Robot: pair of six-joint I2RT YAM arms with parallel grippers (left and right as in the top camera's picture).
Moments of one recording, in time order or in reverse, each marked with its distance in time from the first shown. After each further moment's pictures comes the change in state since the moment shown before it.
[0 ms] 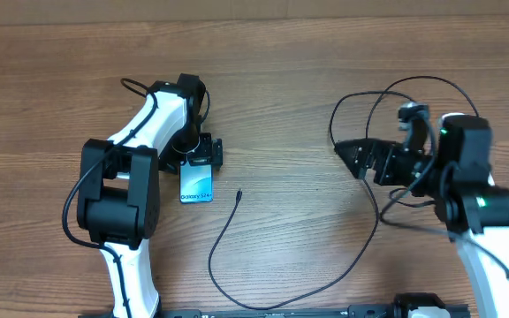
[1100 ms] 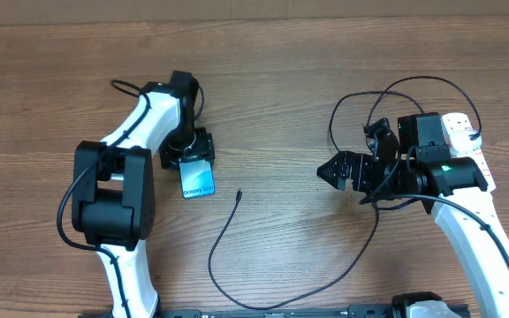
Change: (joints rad) left arm 0.035 -0.013 -0.003 0.056 0.030 -0.080; right arm 0.099 0.191 0.000 -0.149 0.083 -0.005
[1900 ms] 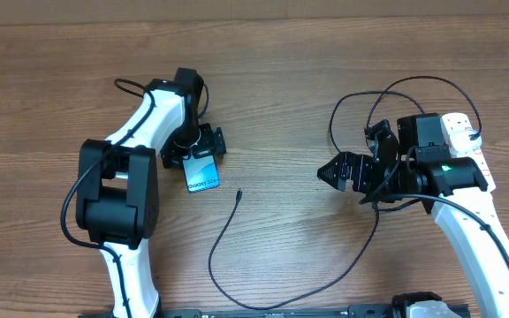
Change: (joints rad) left arm -0.038 0.013 0.026 -0.012 0.013 -0.073; right arm 0.000 0.000 0.000 -0.020 0.000 0.022
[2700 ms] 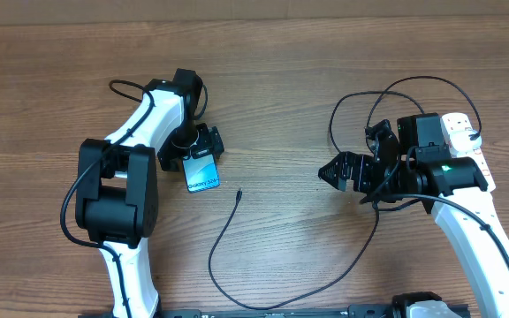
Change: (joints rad) left arm 0.018 0.006 0.000 0.003 -0.029 -0.090; right arm 0.000 0.000 0.000 0.000 0.020 0.000
